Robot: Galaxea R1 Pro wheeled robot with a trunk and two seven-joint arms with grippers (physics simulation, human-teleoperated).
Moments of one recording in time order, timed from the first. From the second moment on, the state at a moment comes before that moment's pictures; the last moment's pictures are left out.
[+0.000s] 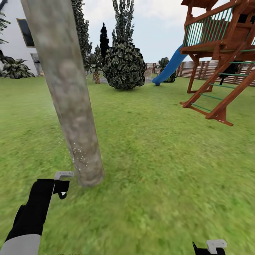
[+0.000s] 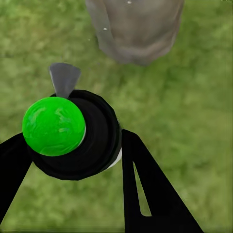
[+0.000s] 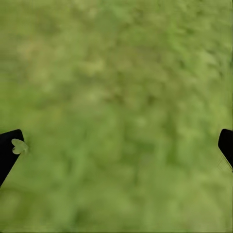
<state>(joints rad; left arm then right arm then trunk) -0.51 0.05 0.27 -1.33 -0.45 0.98 -0.34 -0.39 -0.21 -0.56 -0.09 0.53 -0.51 0.07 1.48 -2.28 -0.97</state>
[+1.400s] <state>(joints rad) -0.51 0.05 0.33 -1.33 -0.46 0.97 -0.33 -0.39 -0.21 -0.56 -0.09 0.53 -0.51 0.07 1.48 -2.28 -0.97</state>
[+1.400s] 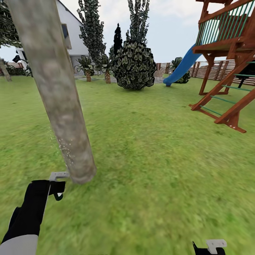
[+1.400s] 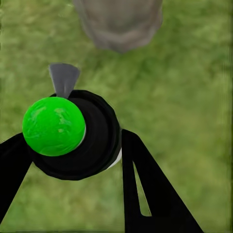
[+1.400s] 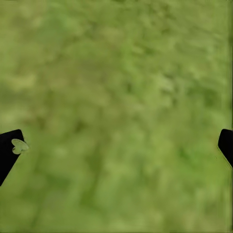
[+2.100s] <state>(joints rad) -0.50 0.08 0.34 -1.35 -0.46 0.97 -0.33 -0.39 -0.20 -0.56 -0.09 0.53 -0.51 0.07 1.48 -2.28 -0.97</state>
